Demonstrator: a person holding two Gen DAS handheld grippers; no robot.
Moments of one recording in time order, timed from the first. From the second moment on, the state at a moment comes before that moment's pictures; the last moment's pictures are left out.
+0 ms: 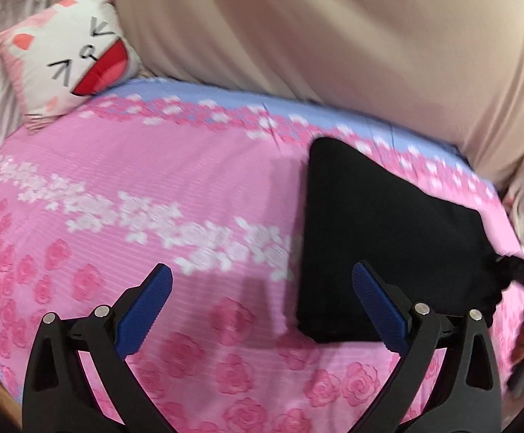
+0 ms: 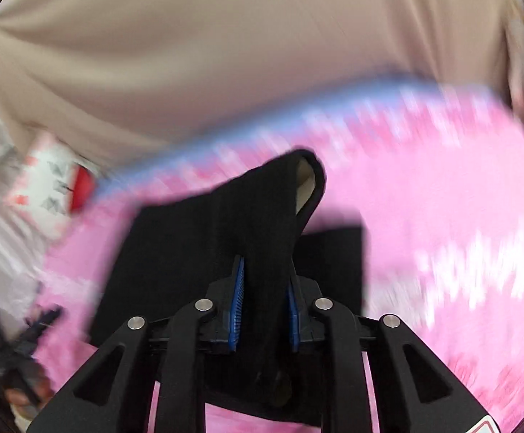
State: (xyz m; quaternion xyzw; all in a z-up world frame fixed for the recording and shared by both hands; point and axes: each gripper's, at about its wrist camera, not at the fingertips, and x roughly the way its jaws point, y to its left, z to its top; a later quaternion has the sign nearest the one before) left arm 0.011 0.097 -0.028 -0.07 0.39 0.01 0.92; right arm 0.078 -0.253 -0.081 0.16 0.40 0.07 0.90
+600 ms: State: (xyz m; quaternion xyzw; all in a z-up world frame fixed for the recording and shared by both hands) left arm 0.009 0.056 -0.026 -0.01 0.40 -0.03 0.92; right arm 0.068 -0.248 -0.085 0.18 0.39 0.11 0.89
